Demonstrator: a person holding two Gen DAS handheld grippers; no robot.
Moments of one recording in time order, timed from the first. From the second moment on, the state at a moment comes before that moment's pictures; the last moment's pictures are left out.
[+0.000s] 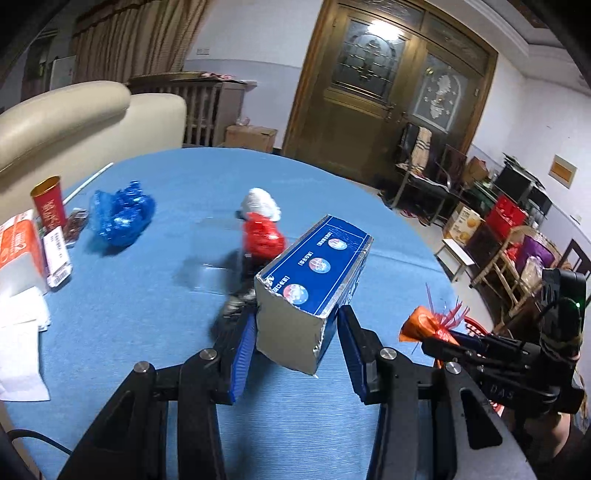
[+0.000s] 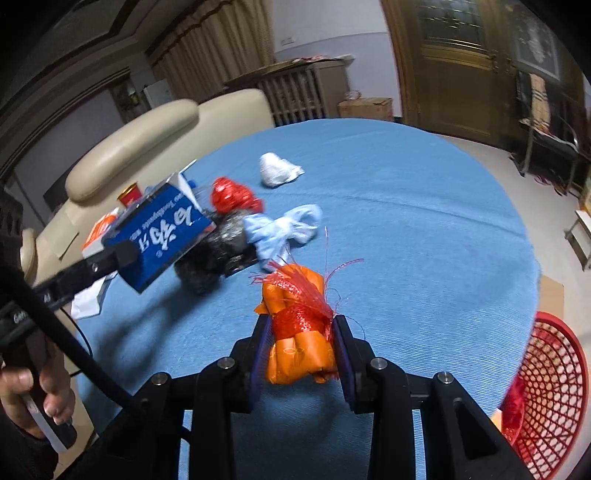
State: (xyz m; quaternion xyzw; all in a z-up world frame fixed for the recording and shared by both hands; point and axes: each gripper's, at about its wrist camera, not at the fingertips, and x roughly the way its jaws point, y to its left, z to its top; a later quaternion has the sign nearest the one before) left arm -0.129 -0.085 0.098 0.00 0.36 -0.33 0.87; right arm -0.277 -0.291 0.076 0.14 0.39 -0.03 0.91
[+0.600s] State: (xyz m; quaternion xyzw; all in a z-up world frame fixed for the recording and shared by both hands) left arm -0.168 -0.163 0.105 0.05 0.36 -0.42 0.83; right arm -0.368 -0.406 0.086 0.21 0.35 -0.19 0.89
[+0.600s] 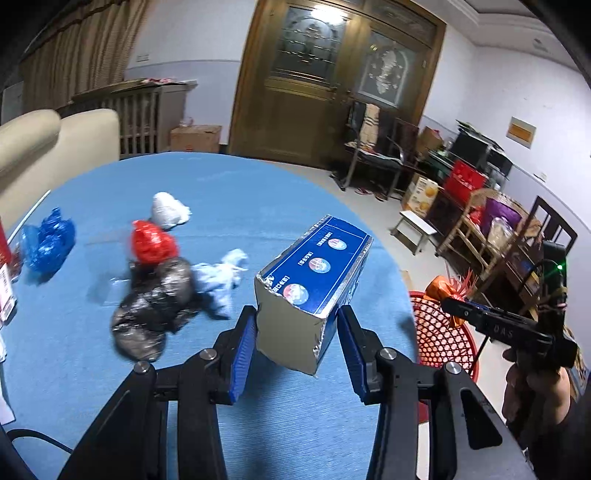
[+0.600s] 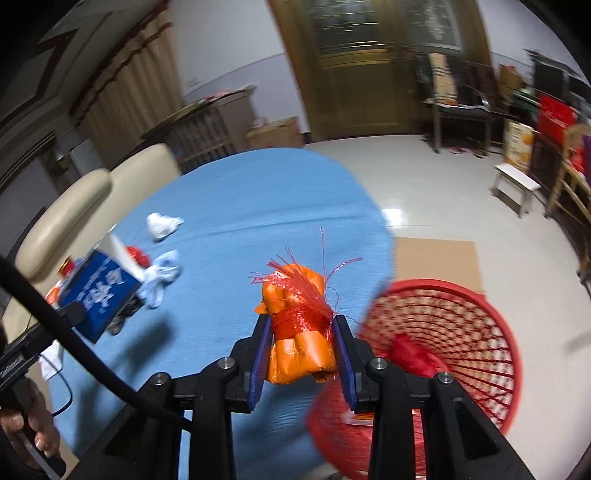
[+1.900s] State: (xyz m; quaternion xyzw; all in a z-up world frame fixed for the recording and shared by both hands) left arm -0.220 -0.264 0.104 0.10 0.36 -0.51 0.78; right arm -0.450 -0.492 0.056 0.30 0.34 -0.32 0.83
